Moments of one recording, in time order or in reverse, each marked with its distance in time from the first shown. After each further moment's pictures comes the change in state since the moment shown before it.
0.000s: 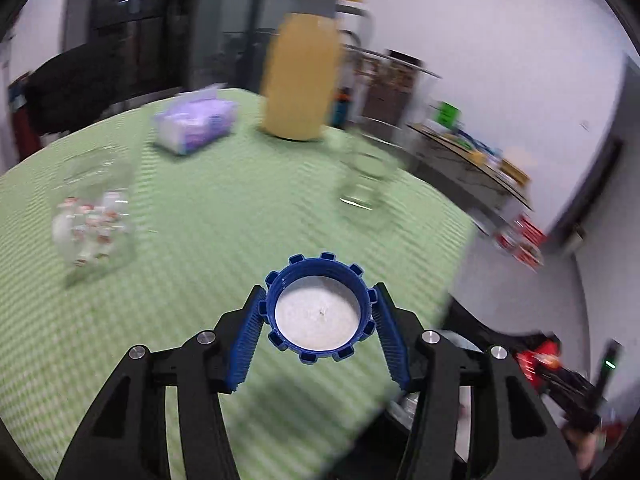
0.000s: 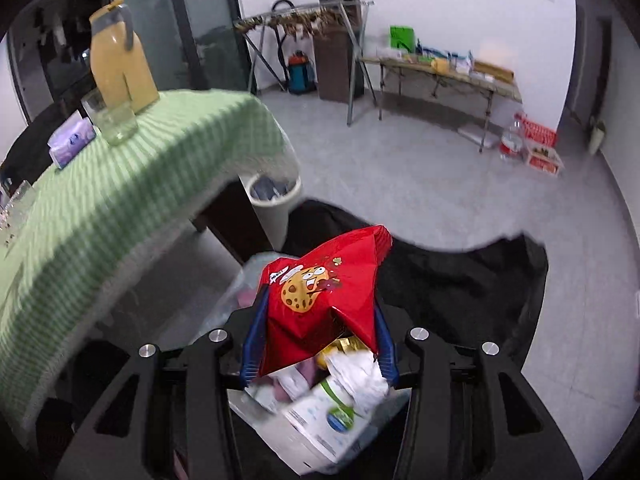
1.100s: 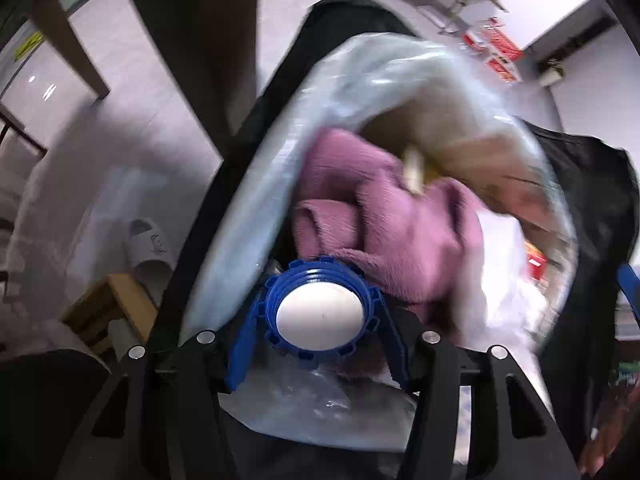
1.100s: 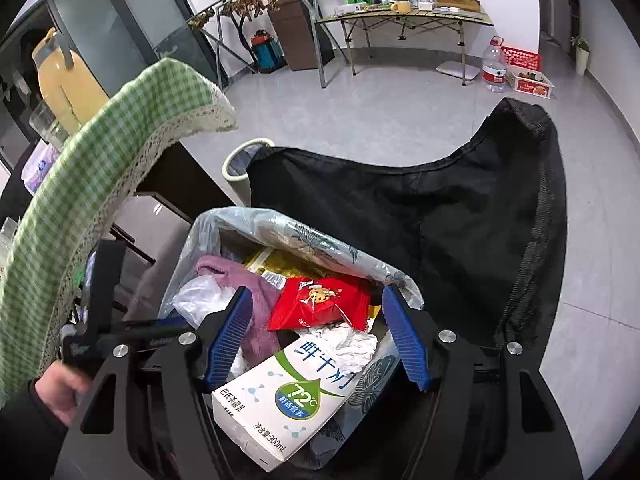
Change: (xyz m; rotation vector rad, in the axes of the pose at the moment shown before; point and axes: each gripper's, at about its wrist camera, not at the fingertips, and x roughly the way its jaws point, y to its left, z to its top) left arm 0.307 -0.153 -0.201 0.166 0.695 -0.119; right arm 0.050 -0.056 -0.045 0.188 0.084 0.025
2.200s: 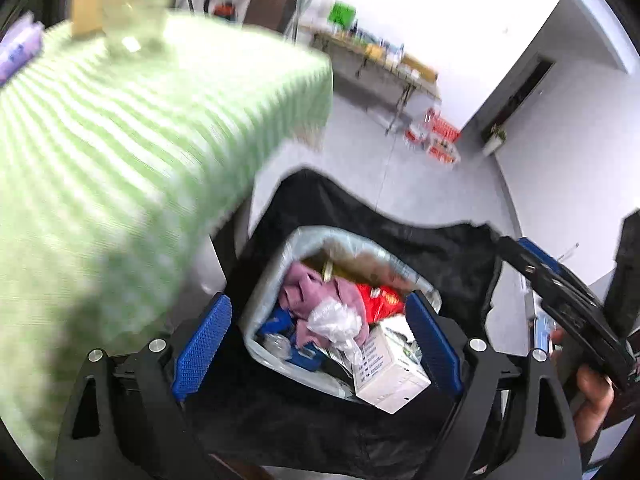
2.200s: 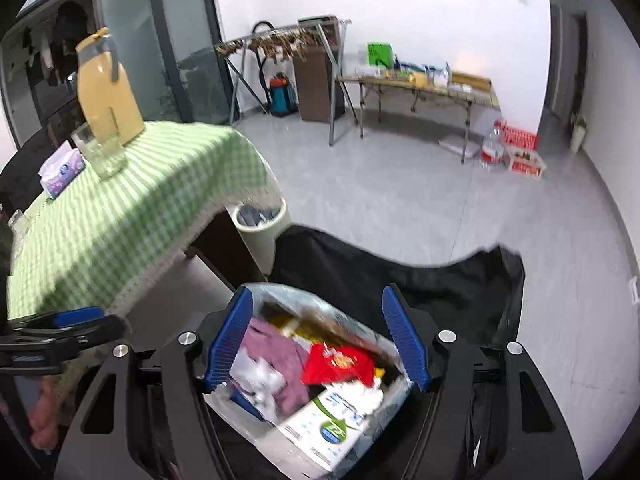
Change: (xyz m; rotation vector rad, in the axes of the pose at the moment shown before) left arm -0.241 0.006 -0.037 0.065 -0.426 -0.159; right arm -0.090 0.095 0.052 -0.167 -0.220 -0.079
